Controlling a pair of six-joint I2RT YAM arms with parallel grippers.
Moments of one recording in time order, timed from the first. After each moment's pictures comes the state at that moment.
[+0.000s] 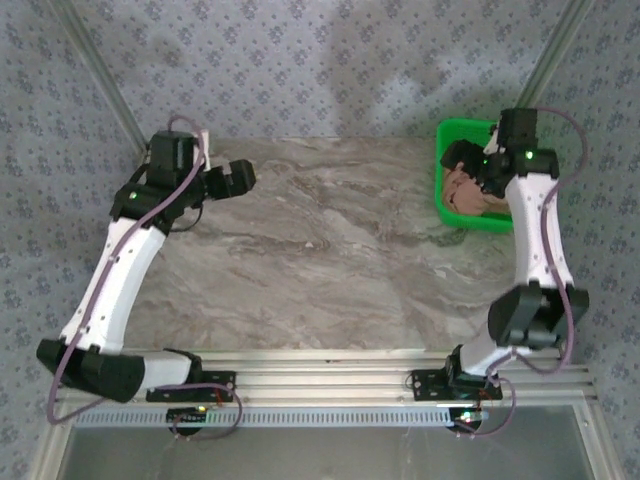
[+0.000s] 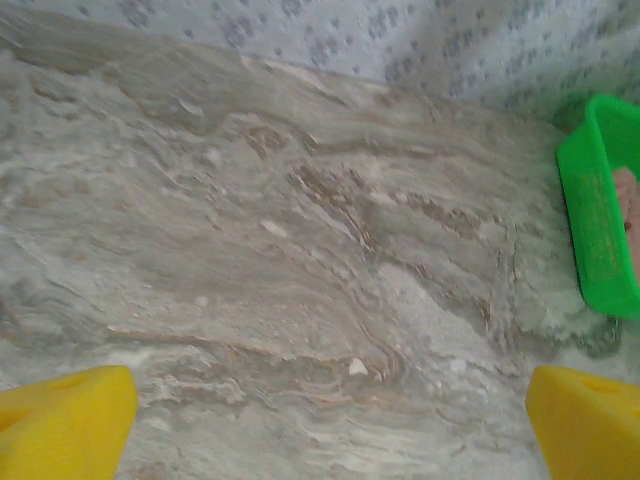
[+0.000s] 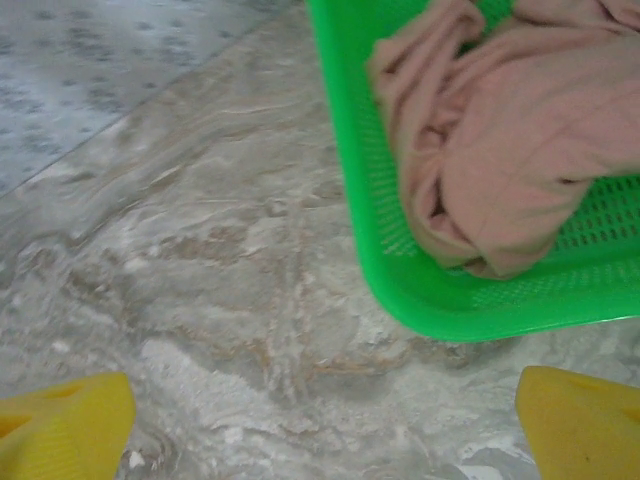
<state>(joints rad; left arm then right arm) -0.30 1.31 1.54 -0.89 0.11 -0.40 -0.15 1.61 1.74 -1.04 -0.17 0.39</state>
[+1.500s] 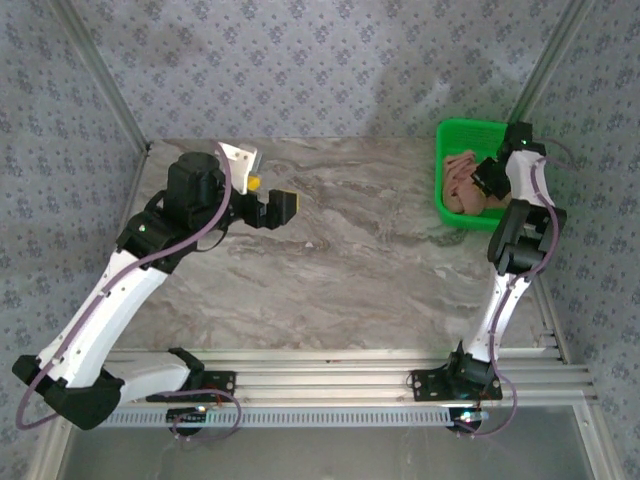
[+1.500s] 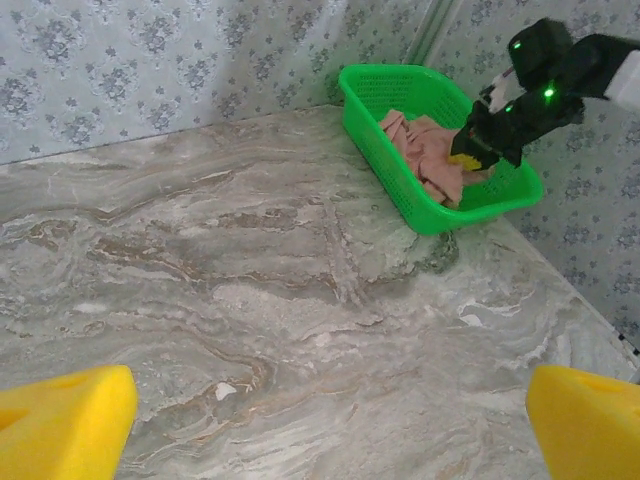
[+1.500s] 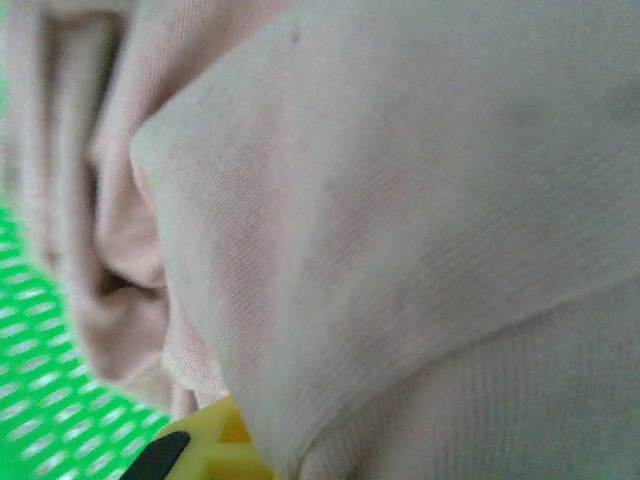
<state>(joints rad) -0.61 1.14 1.43 -0.70 0.15 -0.25 -0.29 2.18 1.99 -0.95 -0.13 0.53</state>
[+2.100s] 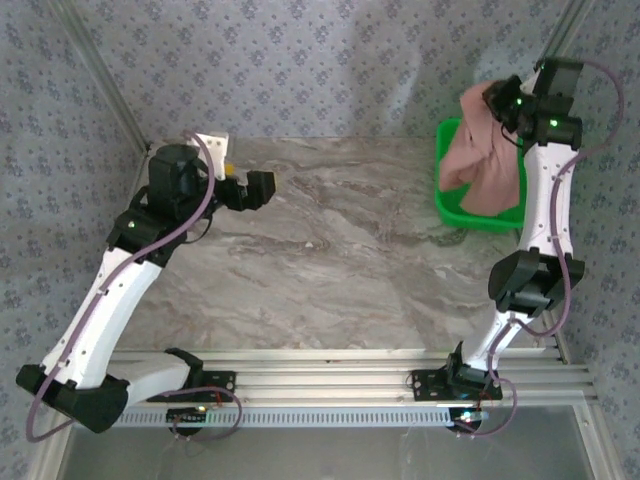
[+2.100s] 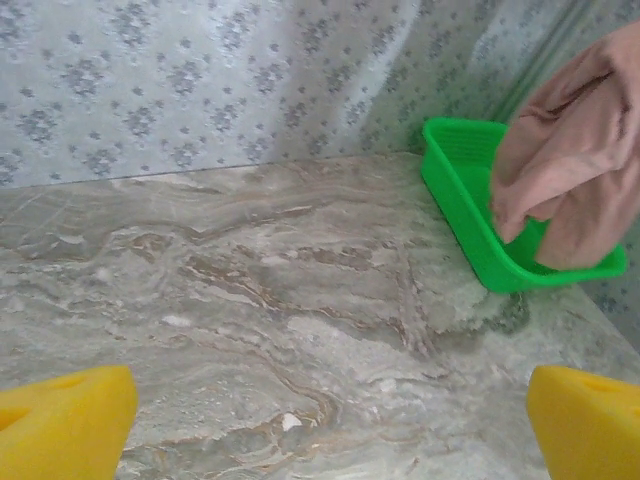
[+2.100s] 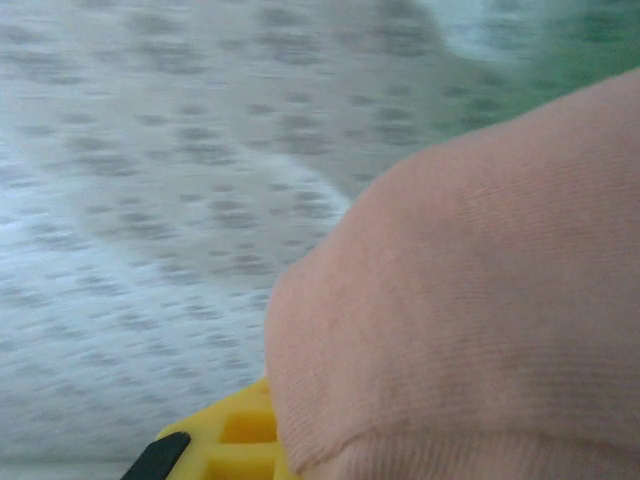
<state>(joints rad) -0.44 1.14 1.42 -0.65 0.12 -0.27 -0.20 1.81 2.18 -0.70 -0.41 0.74</state>
